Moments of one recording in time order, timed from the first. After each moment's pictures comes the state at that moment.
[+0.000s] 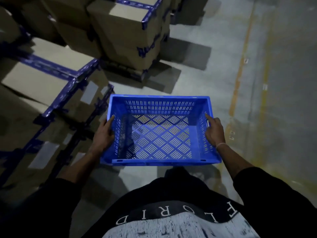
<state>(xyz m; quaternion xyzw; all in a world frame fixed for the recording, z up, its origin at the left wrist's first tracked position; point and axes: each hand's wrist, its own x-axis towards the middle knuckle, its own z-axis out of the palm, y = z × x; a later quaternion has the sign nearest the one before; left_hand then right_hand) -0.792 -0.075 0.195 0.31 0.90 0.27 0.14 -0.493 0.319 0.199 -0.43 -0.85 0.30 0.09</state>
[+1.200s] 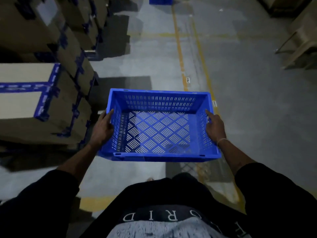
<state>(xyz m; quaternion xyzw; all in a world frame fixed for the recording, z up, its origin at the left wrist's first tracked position) -1.076 0.709 0.227 0.51 0.81 0.24 0.16 -0.635 0.933 0.242 -0.61 -0.74 0.26 0.14</state>
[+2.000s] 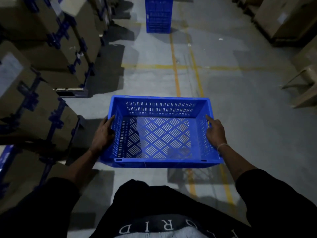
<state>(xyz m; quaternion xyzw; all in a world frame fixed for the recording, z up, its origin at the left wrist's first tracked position) -1.238 1.223 0.257 0.52 0.78 0.28 0.20 -0.801 1.452 0.264 -0.61 -0.74 0.25 0.17</state>
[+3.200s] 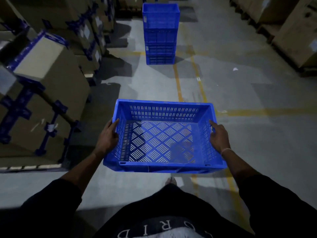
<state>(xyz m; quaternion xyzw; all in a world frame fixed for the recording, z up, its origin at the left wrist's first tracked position) -1.633 2.021 0.244 0.52 0.79 0.26 0.19 -1.189 2.238 0.240 -0.60 -0.74 0.23 0.17</state>
